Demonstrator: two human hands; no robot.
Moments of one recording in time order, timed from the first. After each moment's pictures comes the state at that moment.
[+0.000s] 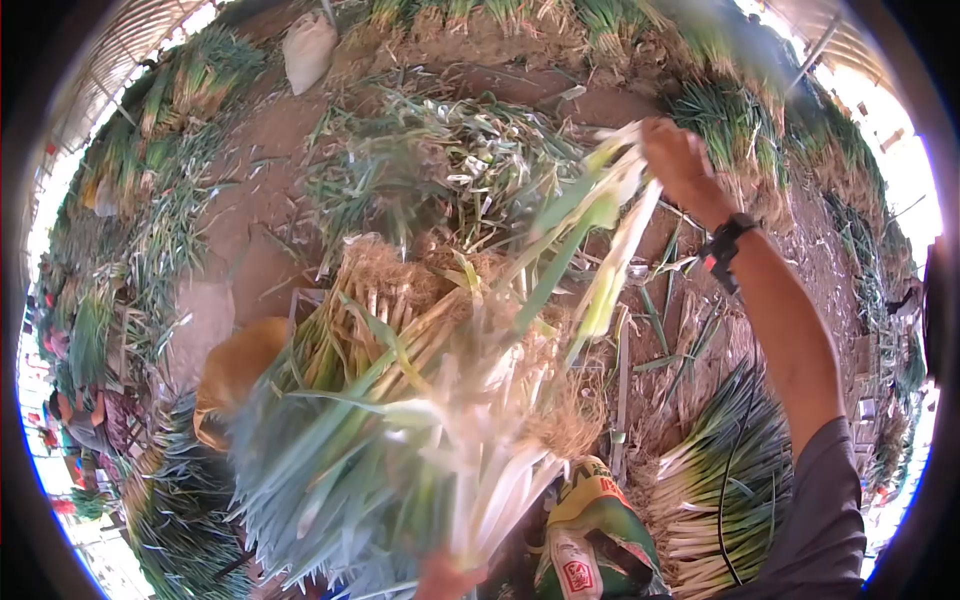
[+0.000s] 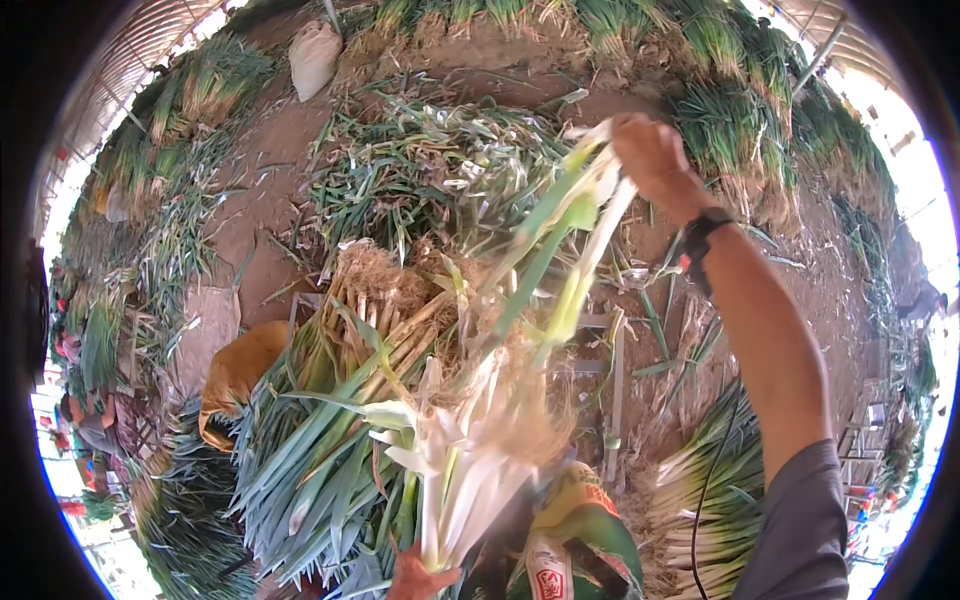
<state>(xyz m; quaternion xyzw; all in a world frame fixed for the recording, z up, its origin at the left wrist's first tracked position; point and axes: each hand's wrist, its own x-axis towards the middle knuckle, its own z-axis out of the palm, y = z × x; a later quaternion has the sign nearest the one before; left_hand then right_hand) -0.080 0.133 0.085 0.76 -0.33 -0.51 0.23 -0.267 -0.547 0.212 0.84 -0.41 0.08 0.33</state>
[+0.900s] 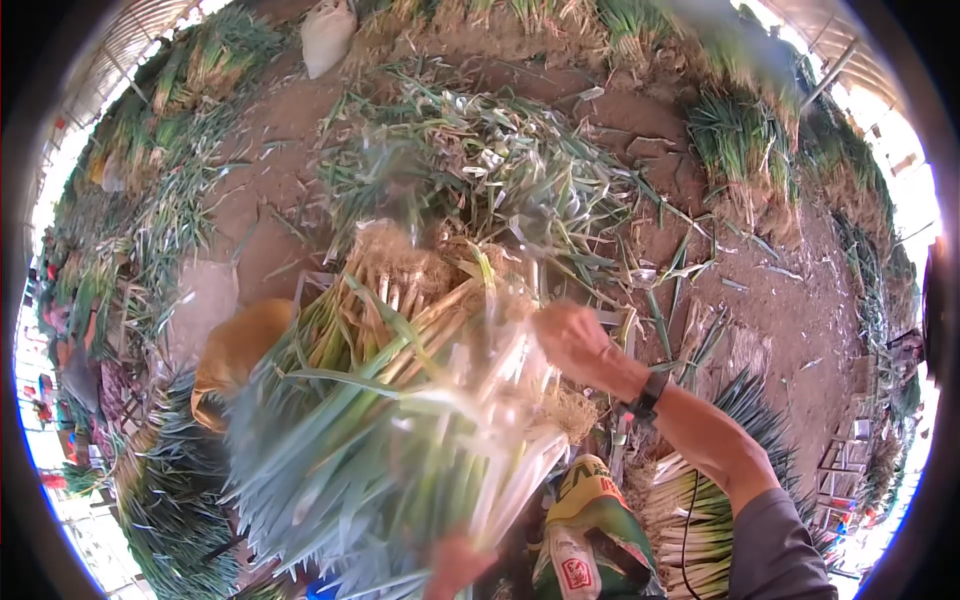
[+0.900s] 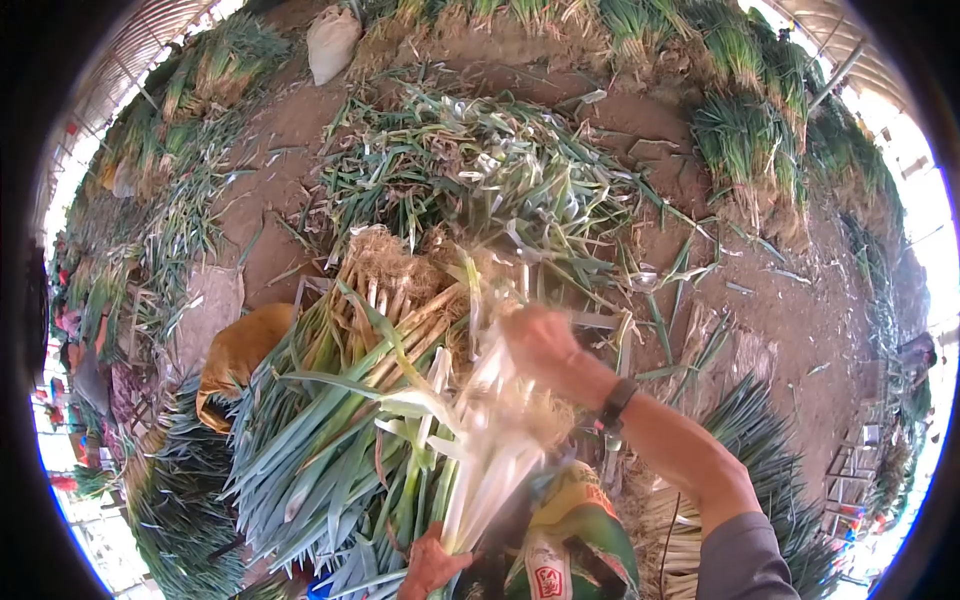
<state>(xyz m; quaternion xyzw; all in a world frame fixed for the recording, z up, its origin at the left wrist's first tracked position) -0.090 0.103 0.073 0.79 -0.35 -0.49 0.12 -0.191 -0.312 0.057 0.96 -0.25 0.13 -0.08</state>
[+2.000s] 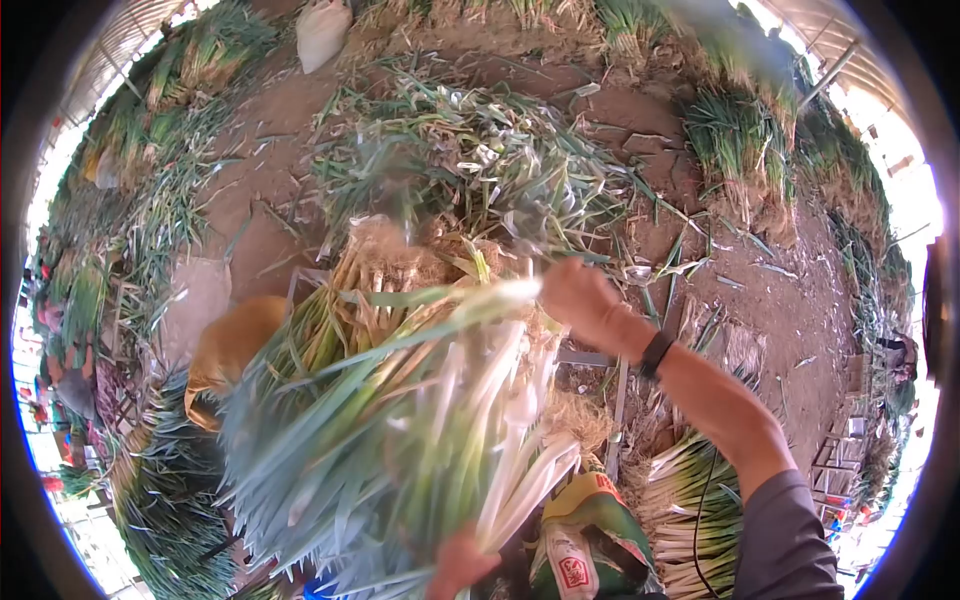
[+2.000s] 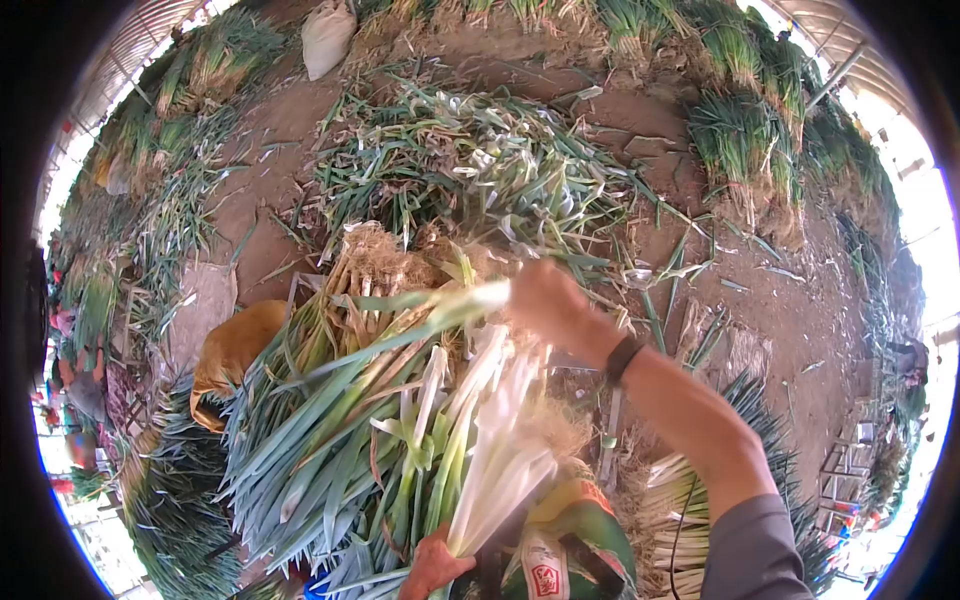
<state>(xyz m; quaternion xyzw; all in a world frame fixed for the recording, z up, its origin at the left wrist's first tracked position) -0.094 0.096 0.066 0.75 -0.38 -0.53 0.11 -0.171 -0.353 0.124 0.94 -0.19 -0.20 0.20</state>
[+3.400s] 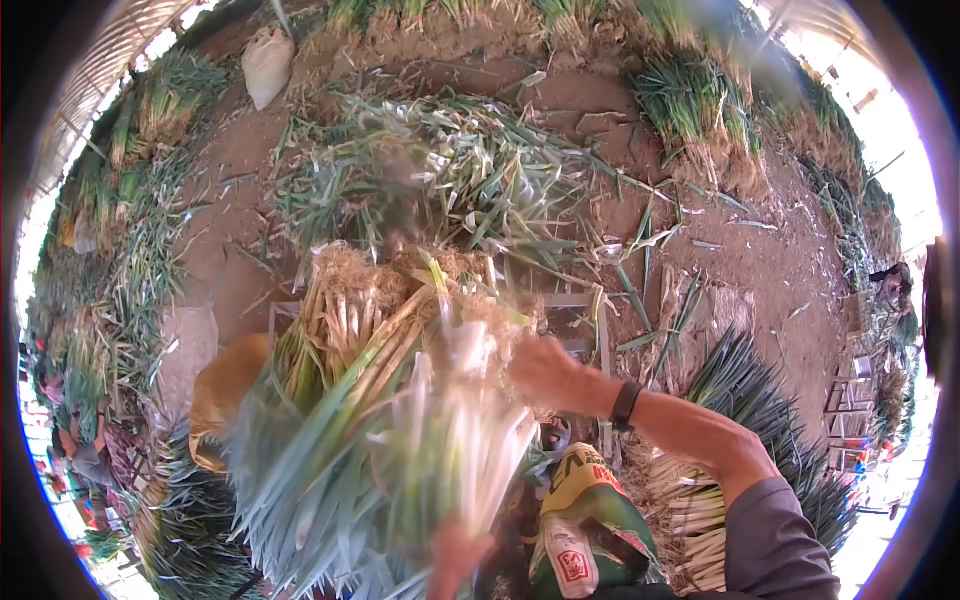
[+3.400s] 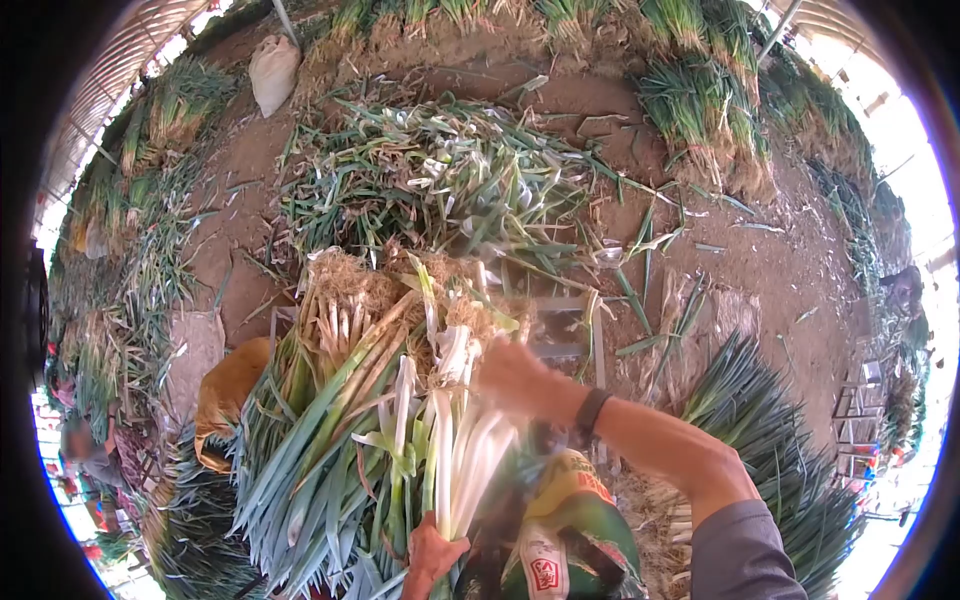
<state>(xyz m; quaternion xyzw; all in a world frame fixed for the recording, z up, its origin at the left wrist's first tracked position) -0.104 0.070 0.057 0.80 -0.38 -0.45 0.09 -0.247 -0.269 0.070 0.98 -0.15 -0.04 -0.09</state>
